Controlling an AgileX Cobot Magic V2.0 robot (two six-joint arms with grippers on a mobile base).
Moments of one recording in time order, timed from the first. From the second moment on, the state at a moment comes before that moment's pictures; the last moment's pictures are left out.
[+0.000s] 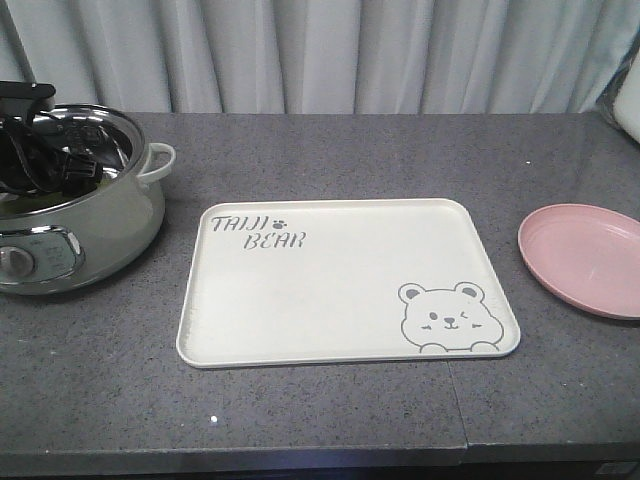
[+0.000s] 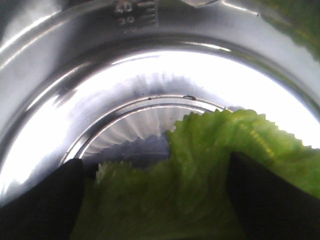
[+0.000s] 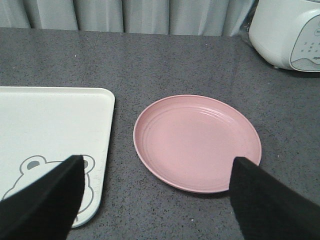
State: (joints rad) left arm 0.09 2.03 -1.73 -0.10 0.82 0.17; right arm -0.01 0.65 -0.63 -0.05 0.46 0.01
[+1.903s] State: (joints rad) left arm 0.09 1.43 -1.60 -0.34 0.97 0.32; right arm -0.01 0.65 -0.63 -0.04 0.46 0.01
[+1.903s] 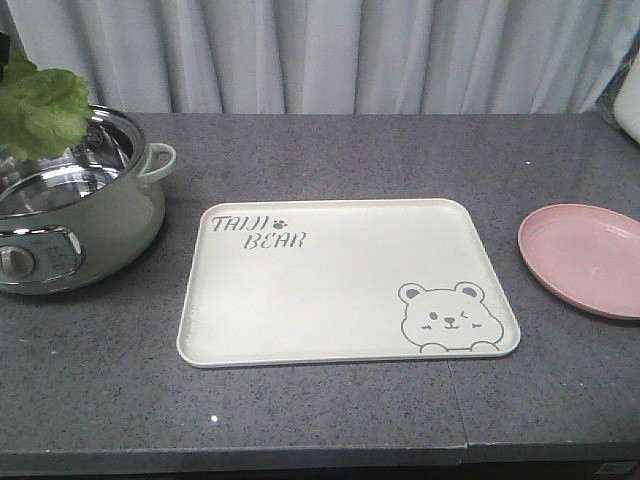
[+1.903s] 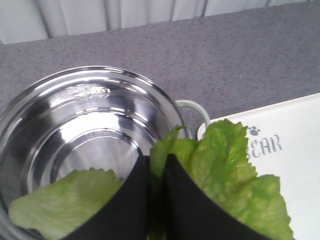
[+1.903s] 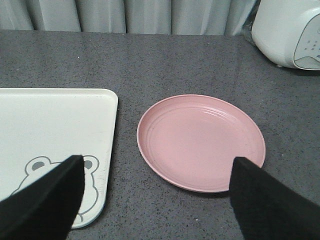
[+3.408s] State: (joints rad) left arm -0.29 1.30 -1.14 -0.88 0.77 0.69; right arm 0.10 1.22 -0.91 1.12 1.02 -1.00
